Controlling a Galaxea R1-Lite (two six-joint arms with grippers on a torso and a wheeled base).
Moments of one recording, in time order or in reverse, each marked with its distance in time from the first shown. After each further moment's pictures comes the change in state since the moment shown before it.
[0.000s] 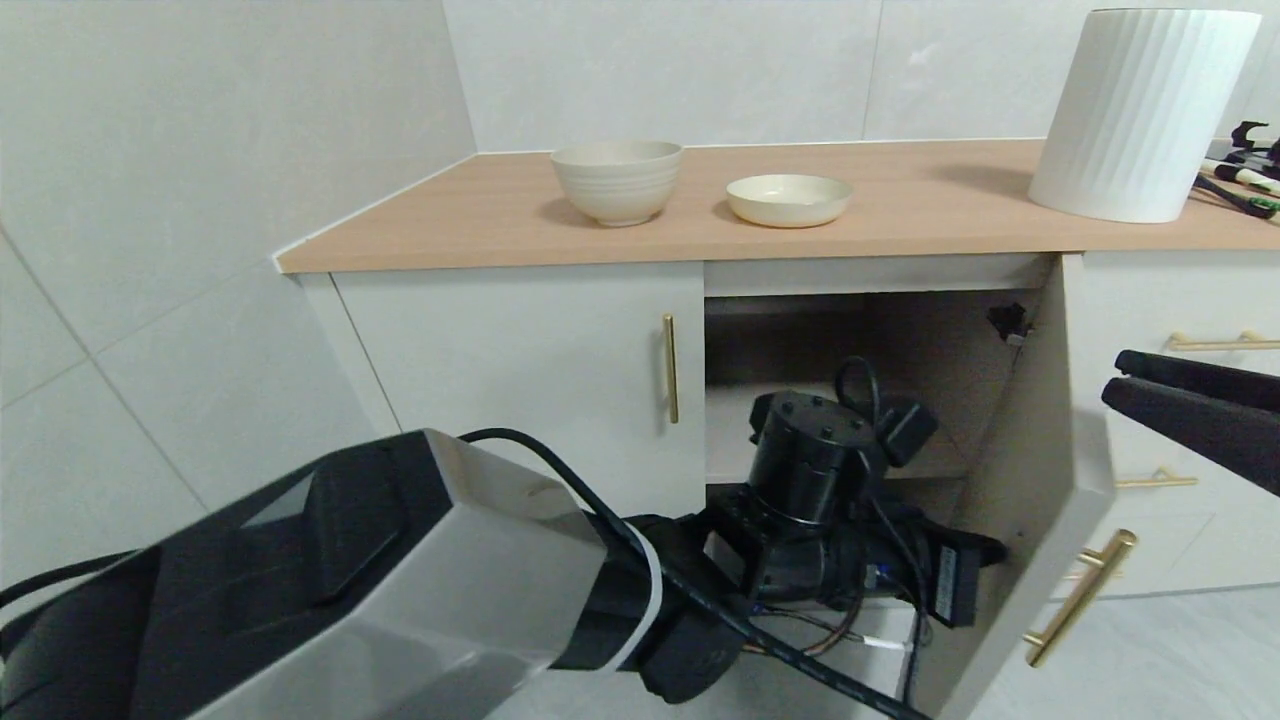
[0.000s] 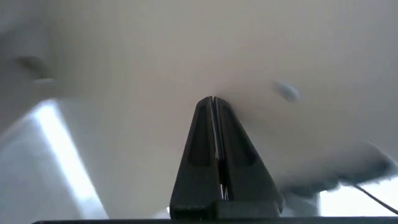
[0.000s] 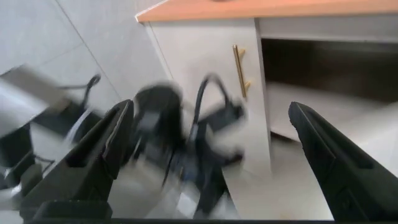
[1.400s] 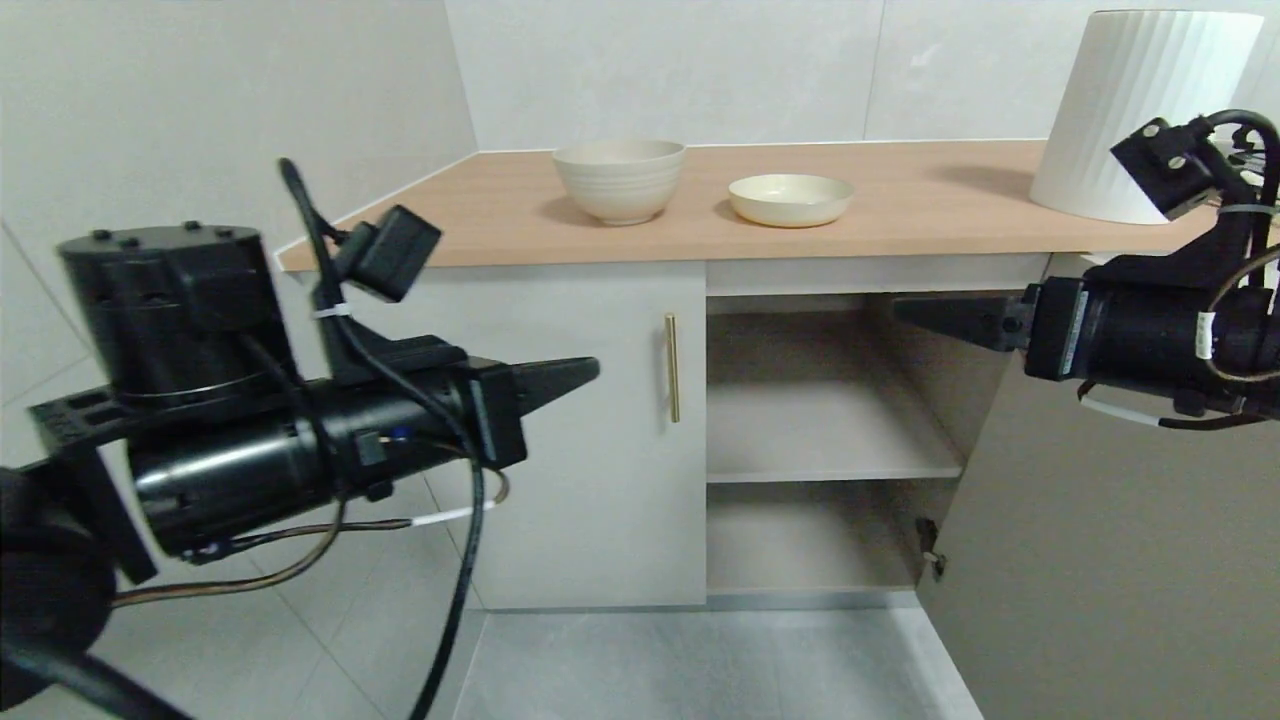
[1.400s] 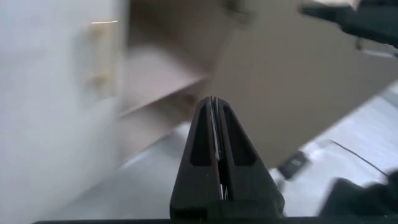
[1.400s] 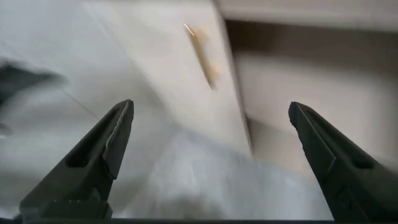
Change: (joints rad) left arm 0.506 -0.773 0.591 0.076 0.086 0.137; right arm -0.050 0.416 -0.409 0.236 -0.048 -0.033
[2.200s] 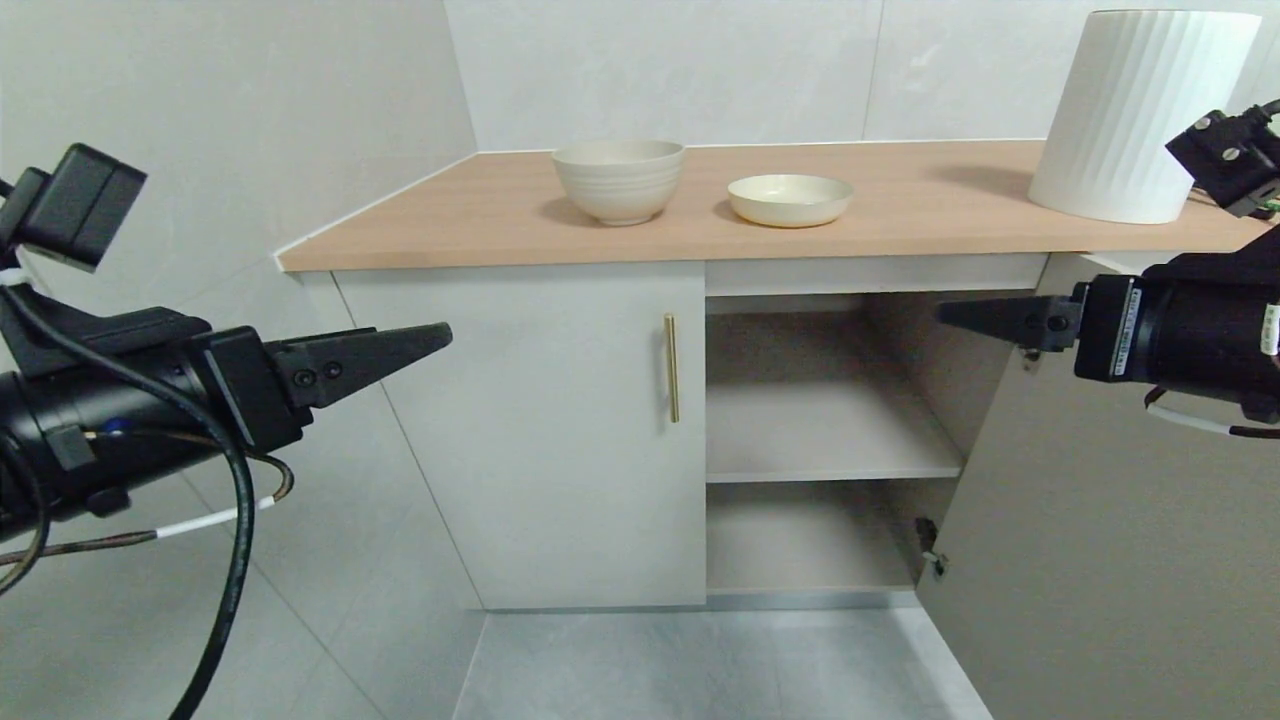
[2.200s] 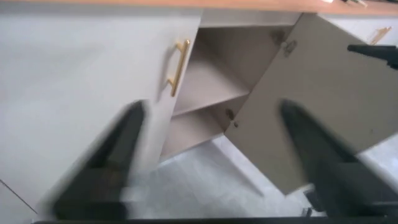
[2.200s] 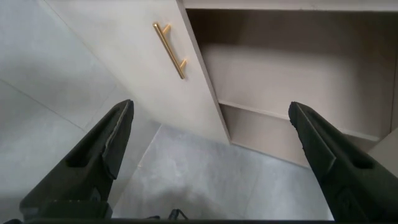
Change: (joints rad) left arm 0.210 -0.260 0.019 0.197 0.000 0.008; right arm 0.000 -0.078 -0.024 0.143 -0.135 -0.002
